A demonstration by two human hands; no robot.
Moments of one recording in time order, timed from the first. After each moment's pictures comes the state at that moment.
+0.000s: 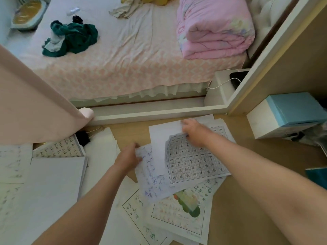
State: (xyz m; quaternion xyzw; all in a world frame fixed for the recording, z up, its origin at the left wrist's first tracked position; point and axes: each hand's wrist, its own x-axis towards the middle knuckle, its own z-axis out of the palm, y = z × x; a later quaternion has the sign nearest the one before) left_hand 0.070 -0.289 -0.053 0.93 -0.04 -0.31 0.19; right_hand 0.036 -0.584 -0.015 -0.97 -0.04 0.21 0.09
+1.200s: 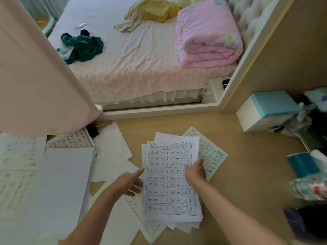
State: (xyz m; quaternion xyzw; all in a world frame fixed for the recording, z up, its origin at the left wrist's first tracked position) left_hand -0.052 -0.229 -0.002 0.79 0.11 -0.49 0.36; right_hand -0.123 -0.472 -0.040 -0.74 0.49 0.11 0.45
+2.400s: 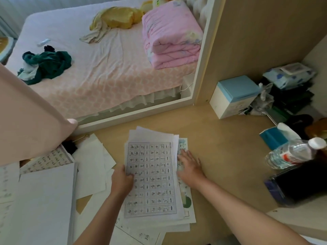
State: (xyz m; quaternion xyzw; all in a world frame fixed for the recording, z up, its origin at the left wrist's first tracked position) left_hand -0.057 -0.273 -0.037 0.91 0.03 -0.25 0.33; right_hand -0.177 -0.512 -0.054 -0.89 0.25 0.13 0.35
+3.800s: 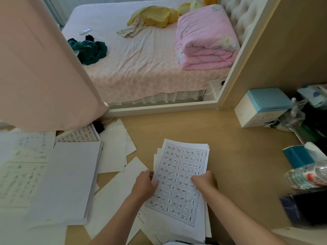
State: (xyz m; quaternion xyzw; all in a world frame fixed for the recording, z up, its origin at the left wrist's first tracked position) left_hand -0.119 -0.260 -0.040 0.91 -0.03 -0.31 0.27; right_hand -0.194 -0.468 -0.032 -0.67 0.56 0.12 0.48
